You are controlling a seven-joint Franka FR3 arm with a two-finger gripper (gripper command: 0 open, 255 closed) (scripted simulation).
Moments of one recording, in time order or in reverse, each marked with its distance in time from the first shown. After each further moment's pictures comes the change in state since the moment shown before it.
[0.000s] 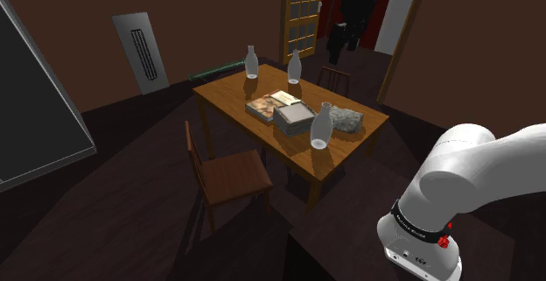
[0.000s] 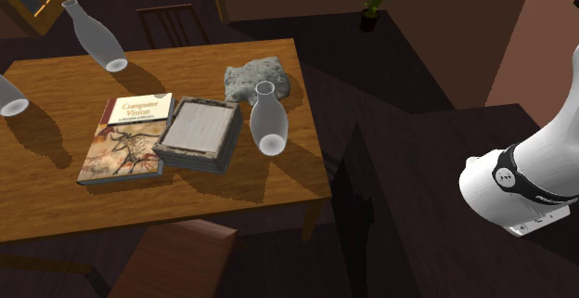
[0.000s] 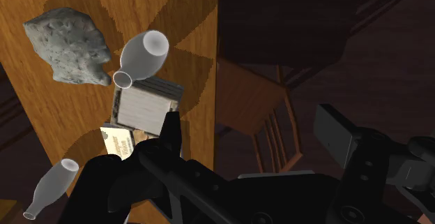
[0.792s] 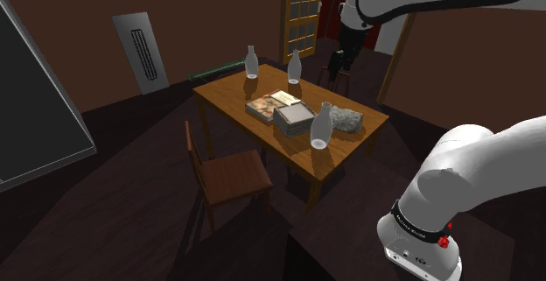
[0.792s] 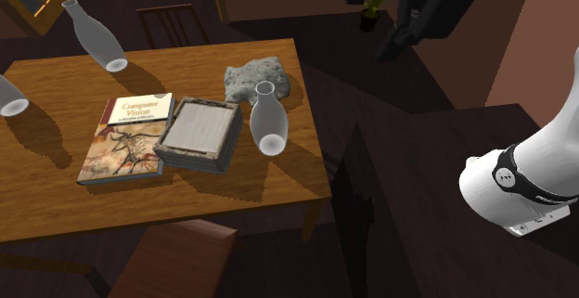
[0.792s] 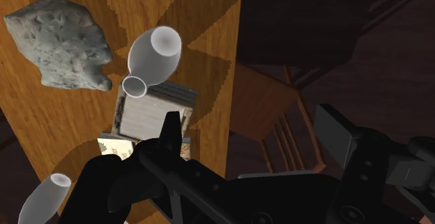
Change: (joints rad) arm -0.040 0.107 -0.187 -0.165 -0.059 0.290 -0.156
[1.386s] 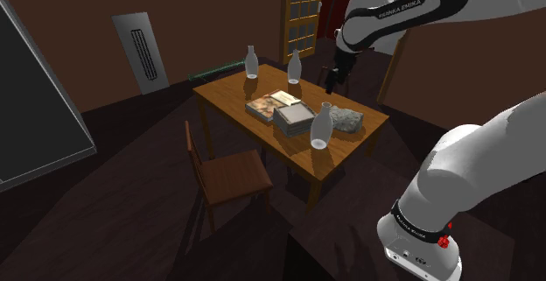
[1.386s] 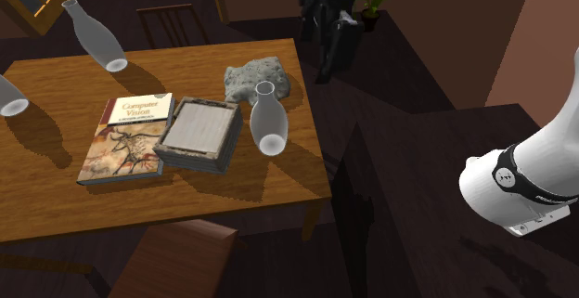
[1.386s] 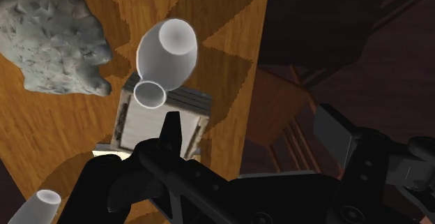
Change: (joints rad) arm -0.005 0.237 -0.168 -0.034 0.006 0.280 -0.153
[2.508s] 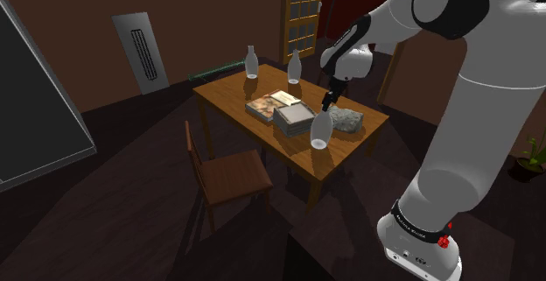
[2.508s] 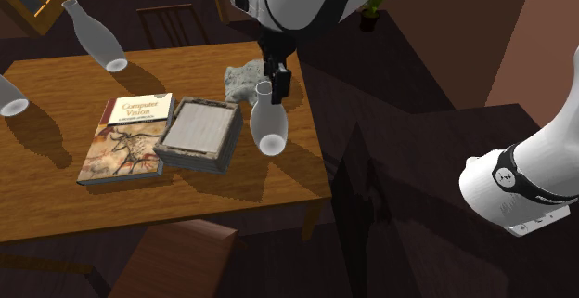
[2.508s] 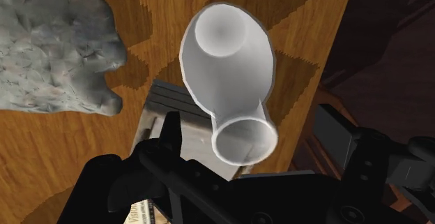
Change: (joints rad) arm 0.018 0.606 -0.187 0.185 0.467 0.336 -0.531
